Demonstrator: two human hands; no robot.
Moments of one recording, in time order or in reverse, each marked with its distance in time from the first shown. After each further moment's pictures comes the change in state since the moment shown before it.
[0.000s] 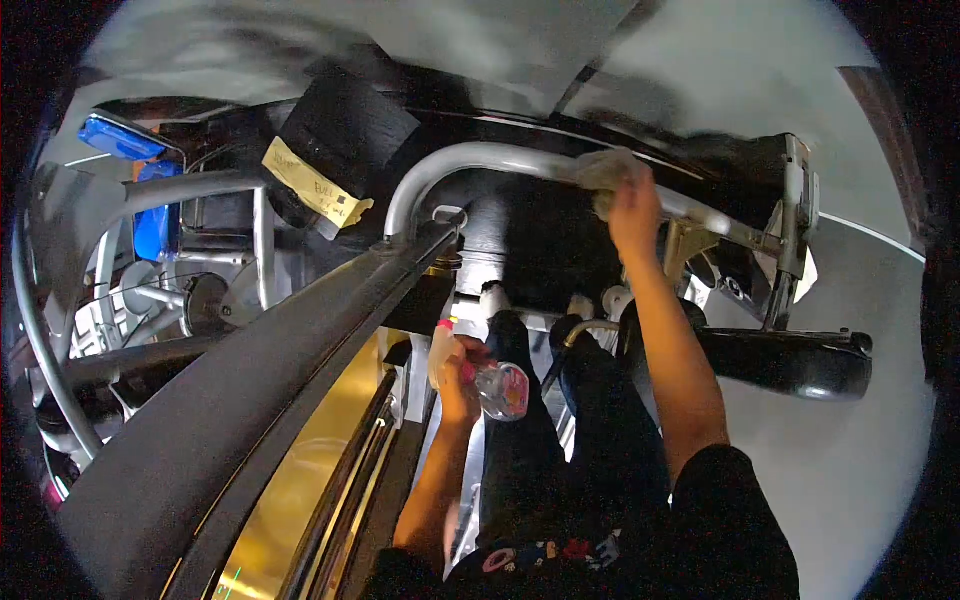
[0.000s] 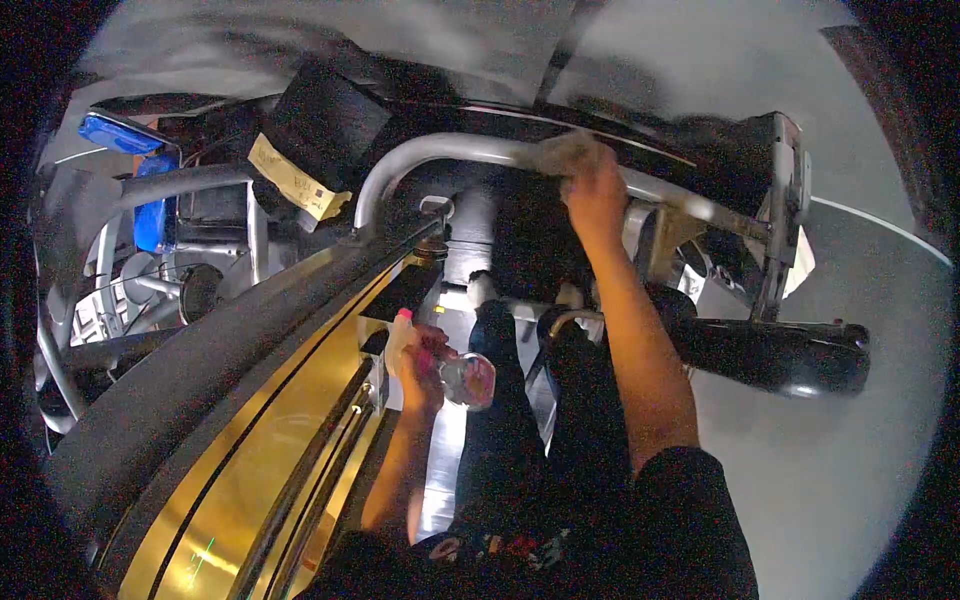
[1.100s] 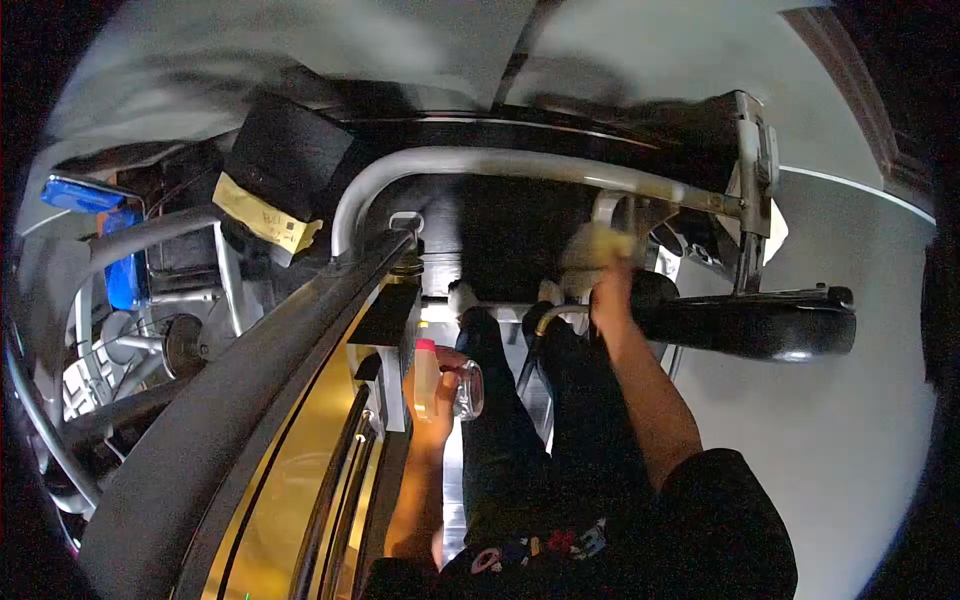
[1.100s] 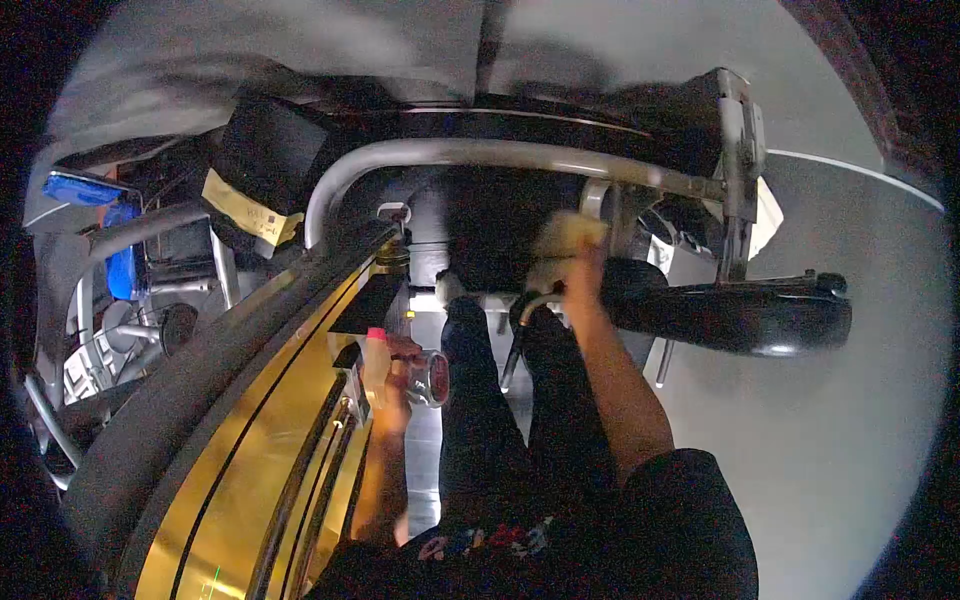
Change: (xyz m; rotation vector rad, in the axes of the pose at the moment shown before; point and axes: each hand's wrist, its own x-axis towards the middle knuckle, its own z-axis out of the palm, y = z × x) left_hand -0.013 0.046 0.036 0.539 -0.283 0.306; right_hand -0.115 0.115 -0.032 1.015 0.088 0.805
